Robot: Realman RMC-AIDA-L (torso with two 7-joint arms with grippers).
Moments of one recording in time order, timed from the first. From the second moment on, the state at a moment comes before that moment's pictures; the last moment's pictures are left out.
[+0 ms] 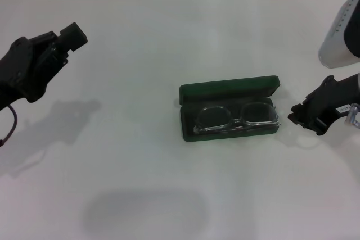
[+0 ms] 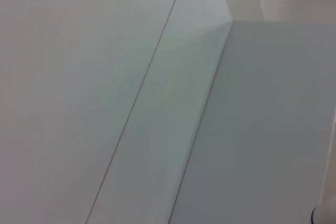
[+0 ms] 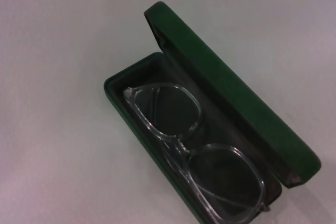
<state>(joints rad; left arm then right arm) -0.32 -1.98 1.03 0.46 1.12 1.86 -1.27 0.39 2.02 -1.52 -1.58 -2.47 -1.44 2.35</state>
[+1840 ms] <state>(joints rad) -0.30 -1.98 1.03 0.46 1.12 1.86 -1.28 0.46 2.02 -1.61 -1.39 -2.46 -1.29 2.32</state>
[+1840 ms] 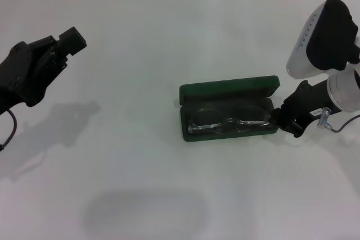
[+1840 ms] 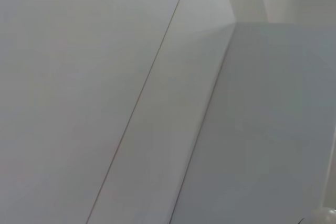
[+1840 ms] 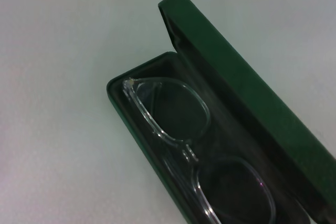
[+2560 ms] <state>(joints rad) -0.30 -1.98 1.03 0.46 1.12 1.86 -1.28 0.46 2.03 -1.62 -1.41 -2.45 -1.27 2.31</state>
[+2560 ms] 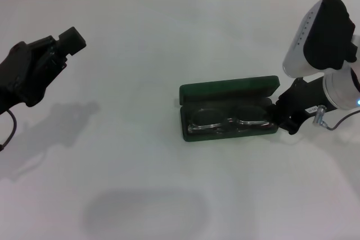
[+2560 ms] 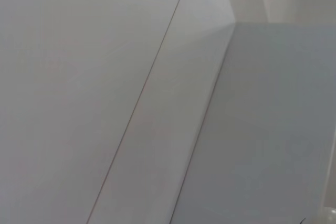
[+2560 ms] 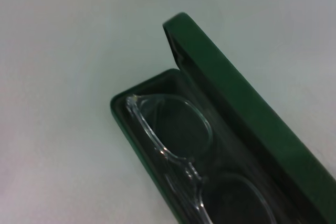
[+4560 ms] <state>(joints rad) -0.75 -2.10 1.22 0.50 1.58 1.24 -1.60 0.16 1.98 0.04 -1.00 -1.69 -2.08 1.80</state>
